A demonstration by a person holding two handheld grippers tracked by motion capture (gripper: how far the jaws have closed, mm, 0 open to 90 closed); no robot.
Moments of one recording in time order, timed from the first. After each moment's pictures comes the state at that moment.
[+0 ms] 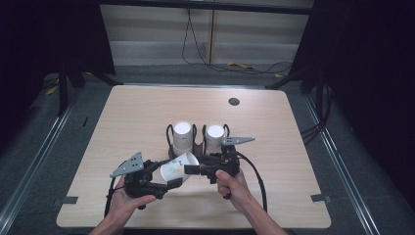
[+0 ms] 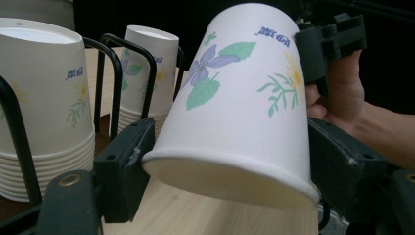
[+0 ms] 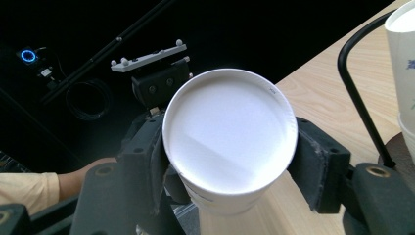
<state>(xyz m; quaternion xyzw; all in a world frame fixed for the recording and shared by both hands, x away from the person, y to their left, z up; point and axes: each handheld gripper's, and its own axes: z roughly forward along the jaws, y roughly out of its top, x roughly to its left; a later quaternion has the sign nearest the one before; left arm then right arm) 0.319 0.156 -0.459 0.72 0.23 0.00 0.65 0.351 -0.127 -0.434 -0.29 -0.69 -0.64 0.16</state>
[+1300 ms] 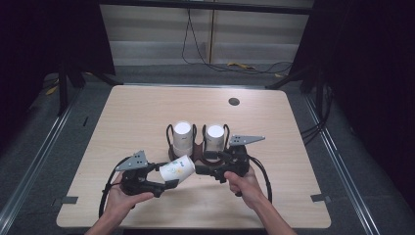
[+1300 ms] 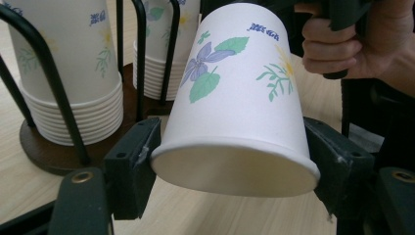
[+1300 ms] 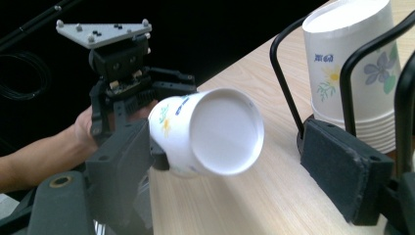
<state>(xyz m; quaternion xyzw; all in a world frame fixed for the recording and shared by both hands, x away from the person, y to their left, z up) 0.327 0.163 -0.453 0.79 0.25 0.01 0.56 0.347 -0.150 -0.424 -0.32 -0.74 -0.59 0.07</state>
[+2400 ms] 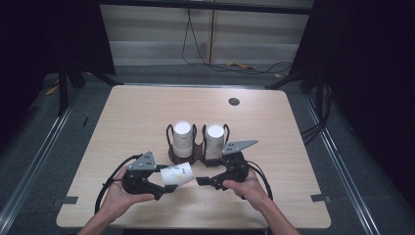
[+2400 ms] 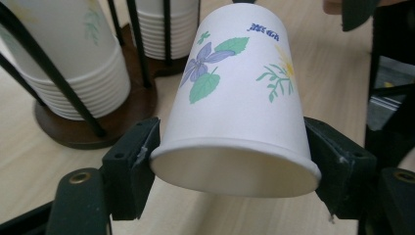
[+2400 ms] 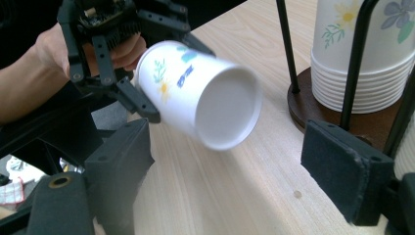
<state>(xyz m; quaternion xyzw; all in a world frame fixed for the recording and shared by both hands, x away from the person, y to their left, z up) 0.330 0.155 -0.445 0.86 0.20 0.04 0.46 0.342 -0.147 -0.436 -0.28 -0.81 -0.51 0.05</state>
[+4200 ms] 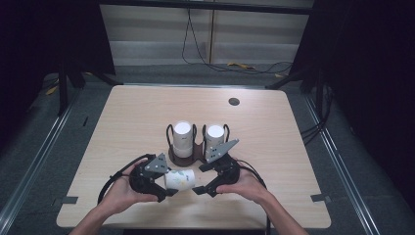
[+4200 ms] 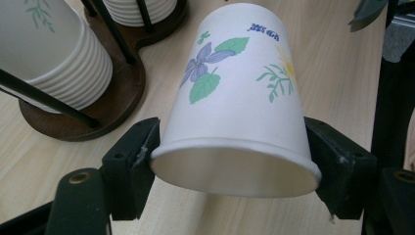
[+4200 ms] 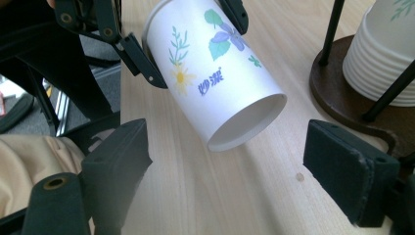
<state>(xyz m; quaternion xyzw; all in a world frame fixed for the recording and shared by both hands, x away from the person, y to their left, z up) 0.332 0.132 -0.435 0.93 0.14 0.04 0.35 0.343 -0.121 -0.433 -0.19 -0.89 -0.41 0.04</state>
